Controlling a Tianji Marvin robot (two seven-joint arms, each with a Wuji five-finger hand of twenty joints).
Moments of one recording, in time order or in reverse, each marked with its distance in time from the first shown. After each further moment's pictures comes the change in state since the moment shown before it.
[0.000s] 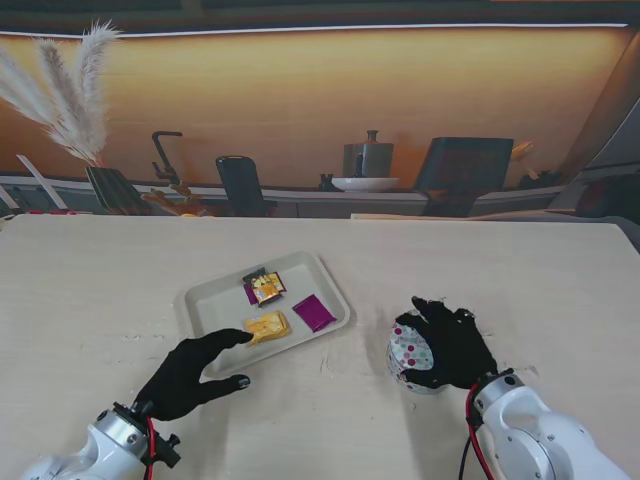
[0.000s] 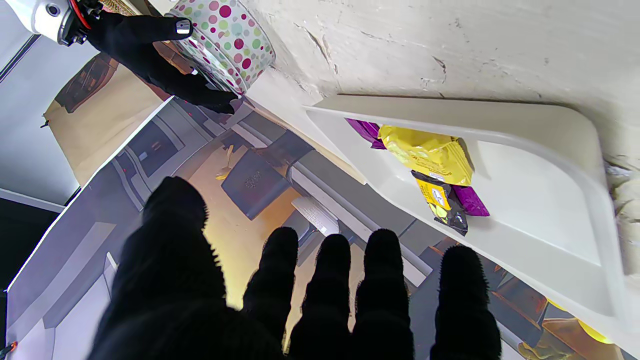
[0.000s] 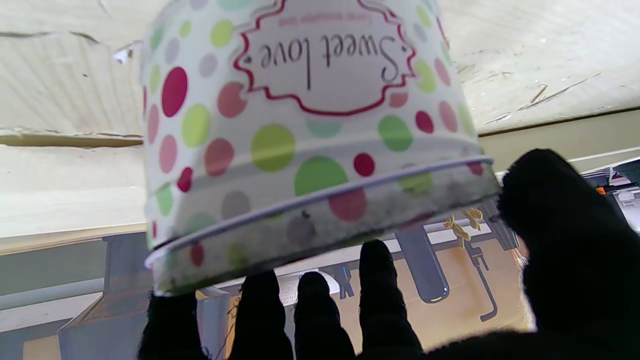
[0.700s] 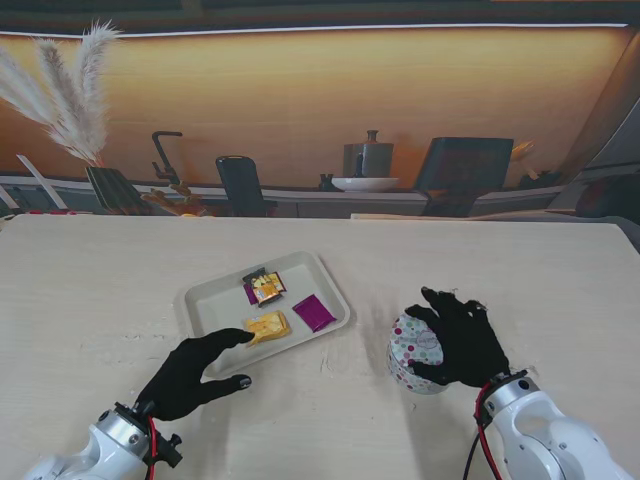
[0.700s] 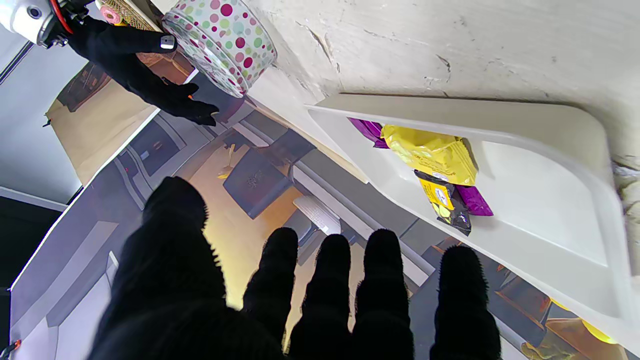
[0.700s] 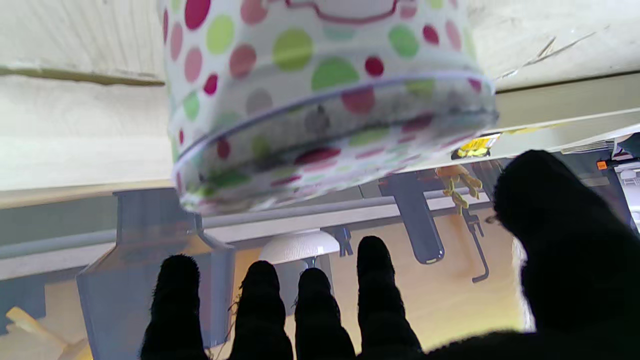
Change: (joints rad) left arm -0.004 -0.001 0.008 0.005 0.006 -0.003 0.012; right arm -0.055 -0.010 0.056 -0.050 -0.028 -0.019 -0.086; left_hand 0.000 0.000 0.000 0.000 0.000 0.000 -0.009 0.000 0.000 0.000 0.000 0.000 0.000 -0.001 -0.002 0.000 0.000 -0.004 -0.001 0.000; right_hand 0.000 0.001 0.027 0.000 0.013 0.019 0.034 -0.014 0.010 -0.005 0.036 -0.010 0.009 0.000 0.038 0.000 0.002 -0.025 0.026 0.000
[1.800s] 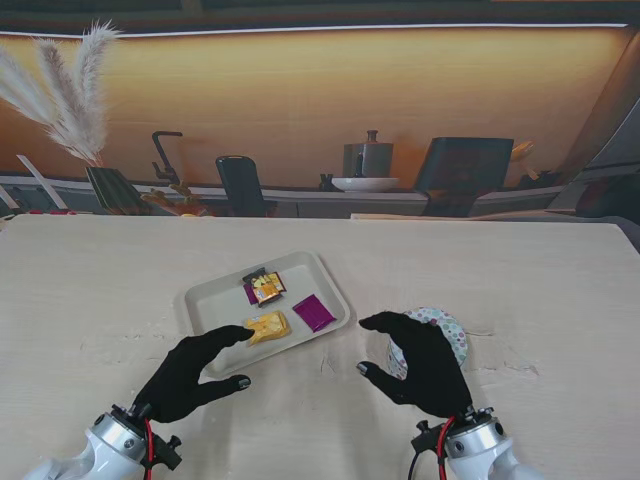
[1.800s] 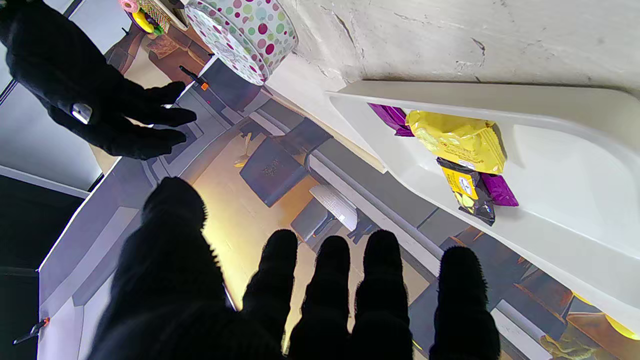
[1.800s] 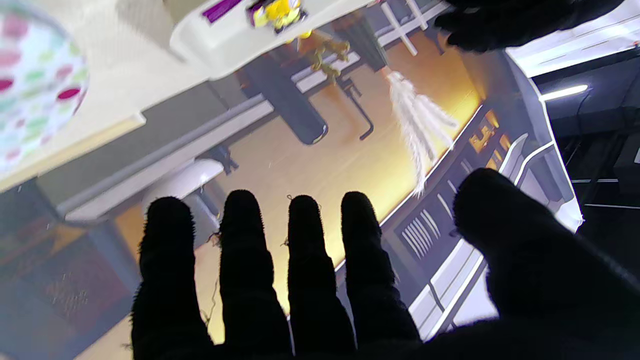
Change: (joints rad) left arm 0.023 -0.003 -0.010 -0.021 -0.014 -0.046 0.025; right arm -0.139 -0.069 -0.149 -0.167 0.235 -0.122 -0.284; left_hand 0.000 0.000 -0.003 0.000 -0.009 0.000 -0.003 0.000 -0.009 0.000 0.000 0.000 -0.001 -0.001 -0.005 -0.001 0.000 0.000 -0.002 0.000; right_hand 0.076 0.122 0.030 0.025 0.341 0.091 0.042 -0.046 0.360 0.071 0.391 0.180 0.435 0.160 0.174 0.064 0.334 0.113 0.303 0.005
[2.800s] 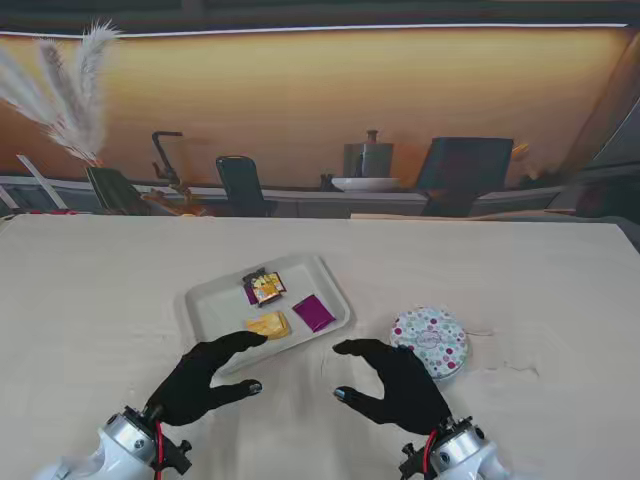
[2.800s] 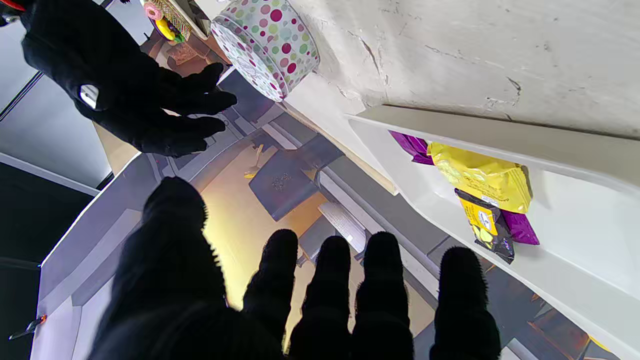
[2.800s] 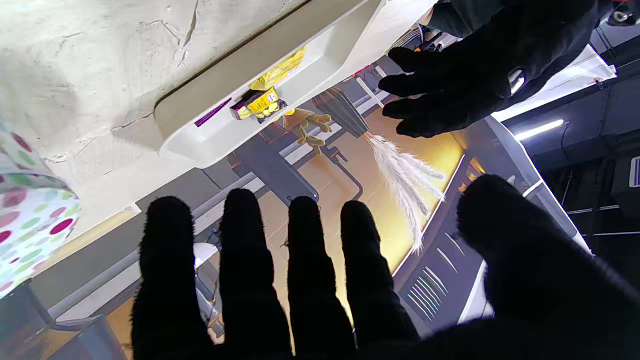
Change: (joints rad) left arm -0.016 0.006 0.041 0.001 -0.059 0.014 -0.053; right arm -0.015 0.025 -0.038 -0.029 0.091 0.013 0.205; left_hand 0.000 0.000 0.000 0.000 0.000 0.000 0.000 0.000 -0.004 0.000 0.000 0.000 -0.011 -0.001 -0.008 0.000 -0.001 -0.002 -0.008 0.000; right_hand 0.010 0.057 -0.092 0.002 -0.062 0.017 -0.027 -0.002 0.000 0.000 -0.023 0.000 0.010 0.001 0.000 0.000 0.002 0.000 0.000 0.000
